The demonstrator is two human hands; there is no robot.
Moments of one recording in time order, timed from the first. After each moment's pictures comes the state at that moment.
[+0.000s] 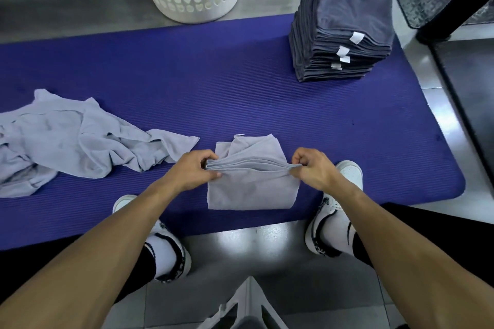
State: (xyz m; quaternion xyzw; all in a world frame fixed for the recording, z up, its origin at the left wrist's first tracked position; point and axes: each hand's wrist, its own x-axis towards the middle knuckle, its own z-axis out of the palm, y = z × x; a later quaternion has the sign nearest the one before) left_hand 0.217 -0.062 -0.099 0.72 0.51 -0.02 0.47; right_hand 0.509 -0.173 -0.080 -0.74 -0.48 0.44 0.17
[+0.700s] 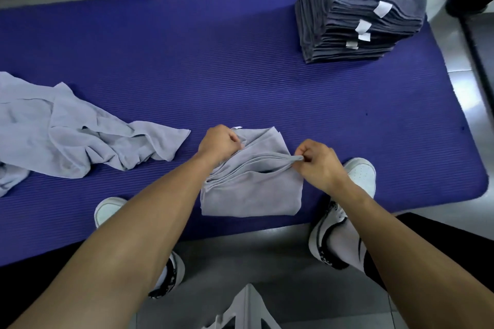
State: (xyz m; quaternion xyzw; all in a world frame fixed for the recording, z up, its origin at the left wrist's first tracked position) left_hand 0.310 -0.009 -0.174 0.68 0.58 -0.04 0.45; right_hand 0.515 -0.149 -0.125 -0.78 -0.43 0.42 0.19
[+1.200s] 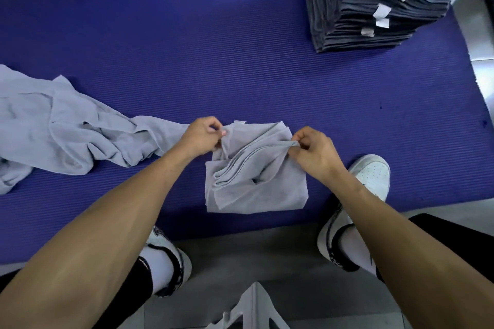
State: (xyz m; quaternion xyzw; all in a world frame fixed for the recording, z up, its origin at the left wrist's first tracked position) left_hand 0.266 0.016 -0.187 0.60 0.60 0.03 0.52; right_hand 0.498 -0.122 -0.137 -0.77 -0.40 0.44 0.23
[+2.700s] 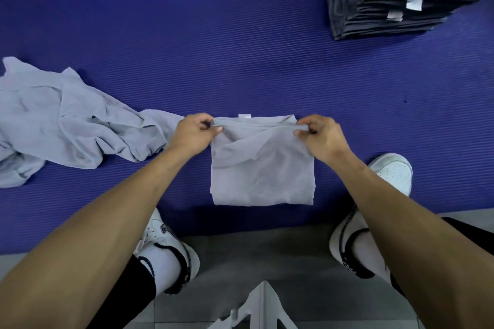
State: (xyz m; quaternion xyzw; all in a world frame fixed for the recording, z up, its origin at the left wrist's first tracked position) left_hand 0.237 0.020 -0.180 0.62 0.64 0.03 0.45; right_hand 0.507 -0.089 -0.173 -0.78 -0.37 0.45 0.23
